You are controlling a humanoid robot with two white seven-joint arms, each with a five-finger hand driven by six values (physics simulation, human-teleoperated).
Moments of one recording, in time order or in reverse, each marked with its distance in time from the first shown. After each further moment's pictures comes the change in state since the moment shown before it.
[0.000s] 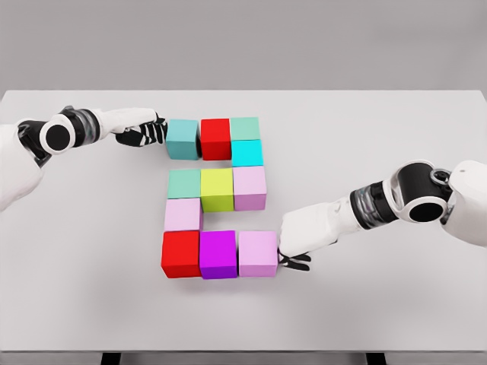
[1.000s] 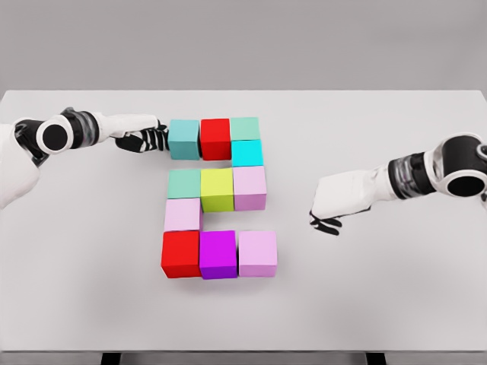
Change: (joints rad) left arm 0.002 0.011 0.004 -0.017 0.010 -0.025 -0.067; right arm -0.052 -0.089 -0.048 0.072 0.000 0.000 0.000
